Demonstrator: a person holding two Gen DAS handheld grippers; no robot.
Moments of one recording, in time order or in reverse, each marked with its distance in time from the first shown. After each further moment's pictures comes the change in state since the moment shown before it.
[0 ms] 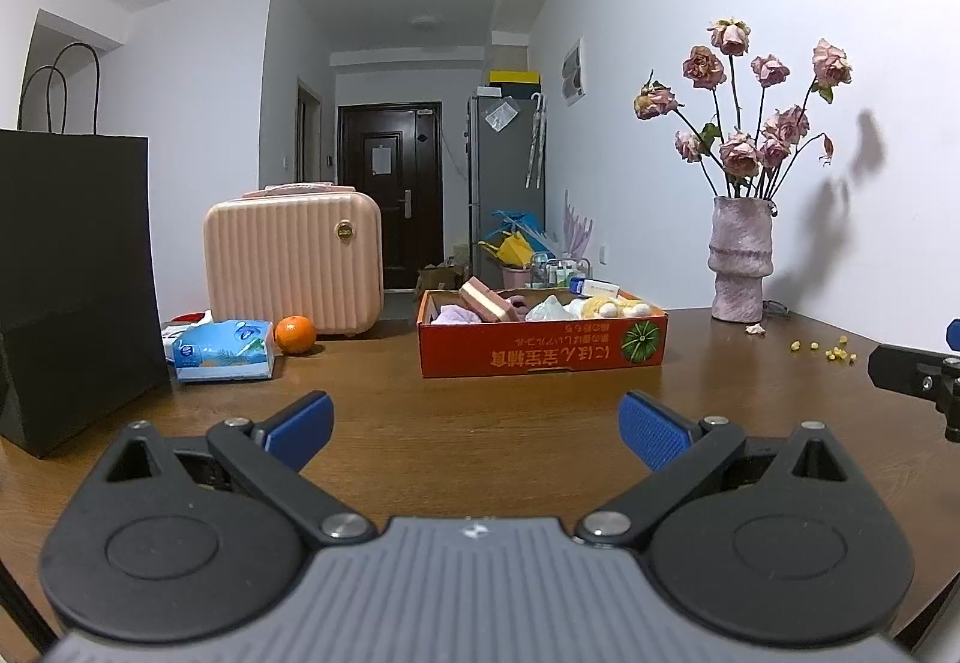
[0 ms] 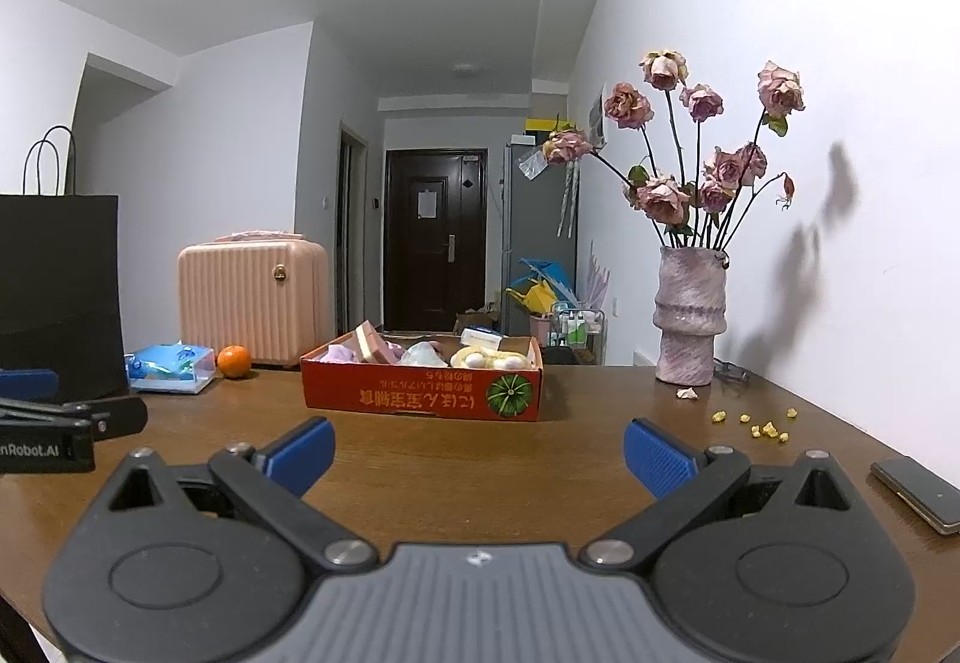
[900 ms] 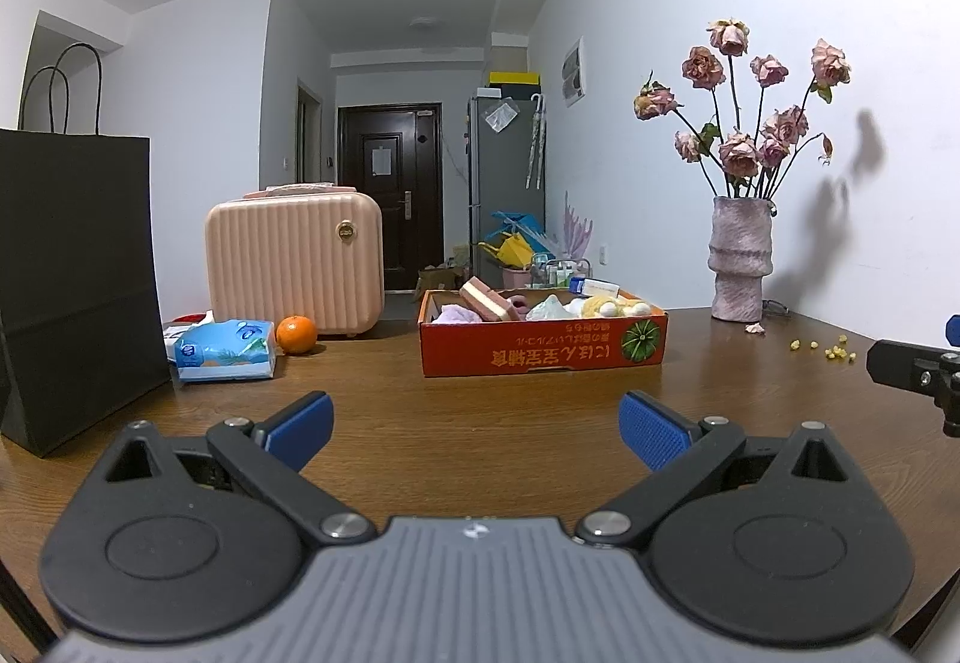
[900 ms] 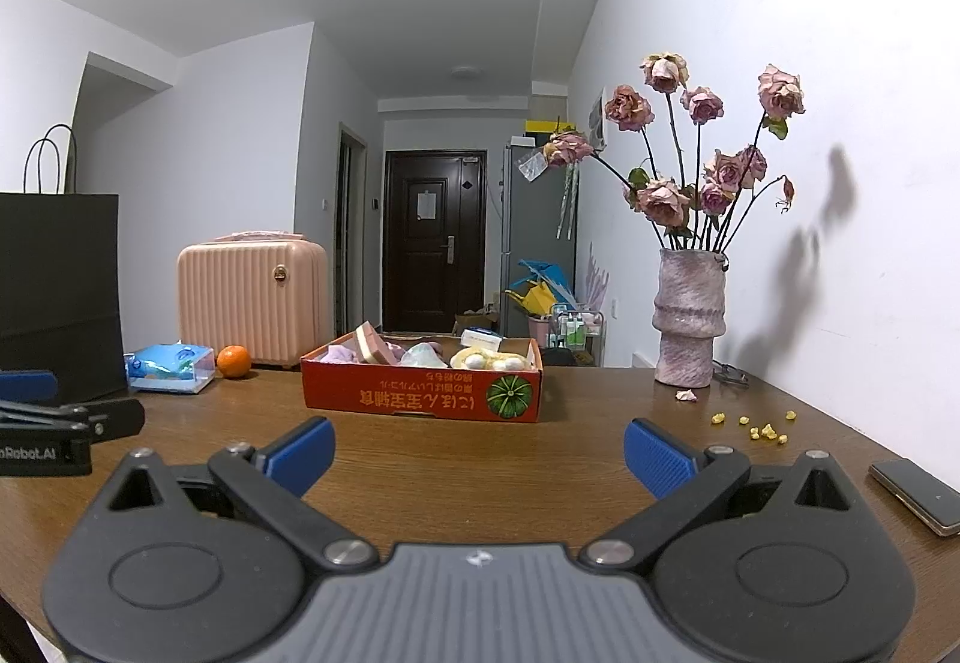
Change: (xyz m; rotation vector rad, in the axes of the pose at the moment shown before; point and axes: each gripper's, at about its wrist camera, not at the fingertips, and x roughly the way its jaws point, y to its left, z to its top) left arm -0.002 0.001 -0.002 0.000 -0.002 -0.001; right arm -0.002 0.001 0.000 -0.002 -0.002 0.000
